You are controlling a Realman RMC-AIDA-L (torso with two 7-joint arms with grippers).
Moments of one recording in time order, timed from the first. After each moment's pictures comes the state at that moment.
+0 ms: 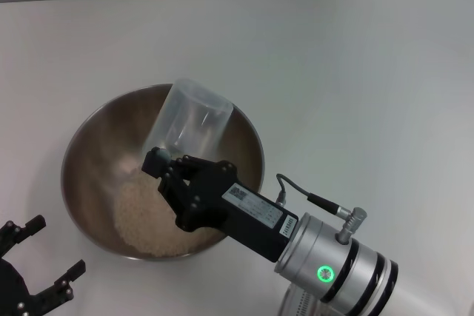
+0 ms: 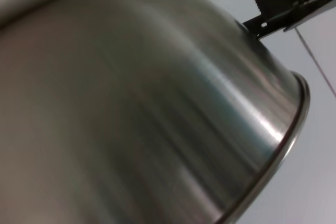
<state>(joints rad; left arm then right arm) -0.03 -2.01 0.71 0.31 1.66 1.64 -0.44 0.43 2.09 0.12 0.71 -2.28 -1.17 -2.66</state>
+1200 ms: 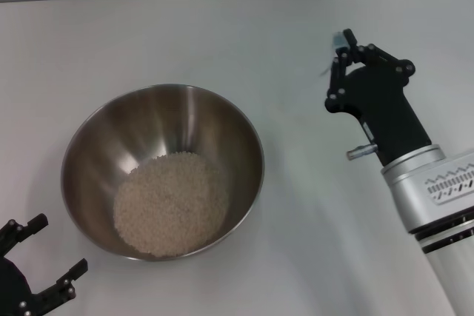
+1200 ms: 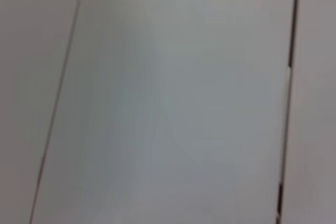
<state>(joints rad) -0.03 -2.02 0.71 0.31 1.66 1.65 -0.44 0.29 2.09 0.38 0.67 -1.95 -1.29 -0.47</state>
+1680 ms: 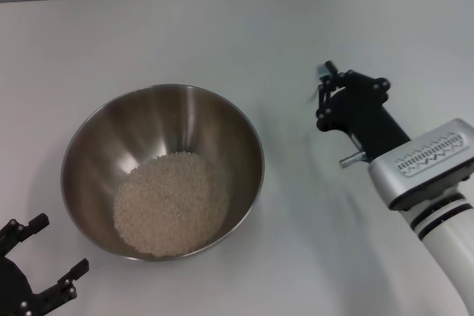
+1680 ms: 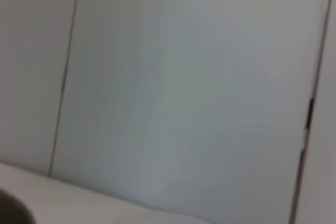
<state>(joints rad) -0.03 -2.02 0.71 0.31 1.66 1.65 -0.44 0.39 2.09 0.36 0.52 -1.91 -1.08 -0.38</state>
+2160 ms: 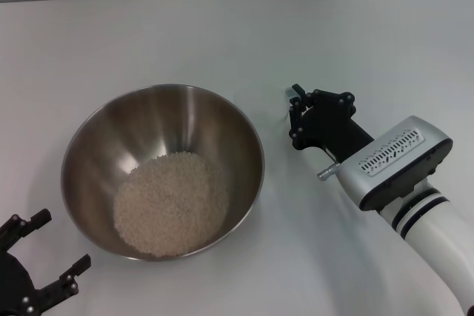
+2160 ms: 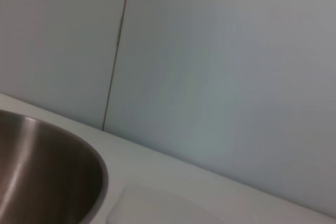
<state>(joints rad) -0.04 -2.02 0.71 0.31 1.66 1.65 -0.44 0.45 2.09 0.32 0.51 -1.92 -0.93 -0.37</state>
